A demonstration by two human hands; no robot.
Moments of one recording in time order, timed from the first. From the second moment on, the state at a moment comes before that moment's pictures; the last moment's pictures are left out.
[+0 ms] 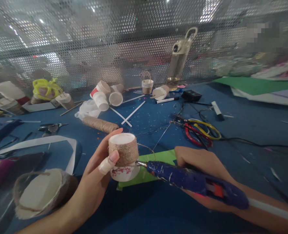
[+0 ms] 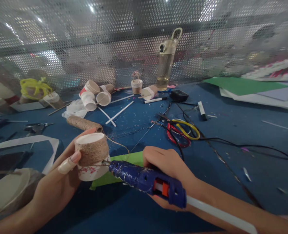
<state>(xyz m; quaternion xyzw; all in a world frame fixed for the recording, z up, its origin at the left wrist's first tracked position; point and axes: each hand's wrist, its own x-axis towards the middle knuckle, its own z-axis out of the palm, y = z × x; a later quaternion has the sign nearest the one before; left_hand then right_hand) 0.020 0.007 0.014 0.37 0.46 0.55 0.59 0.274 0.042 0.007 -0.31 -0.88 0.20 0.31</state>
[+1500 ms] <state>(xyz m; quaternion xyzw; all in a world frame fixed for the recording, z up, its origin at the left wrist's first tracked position) 0.015 0.004 0.006 0.28 0.39 0.57 0.67 0.271 0.043 0.003 -0.32 -0.85 0.24 0.34</state>
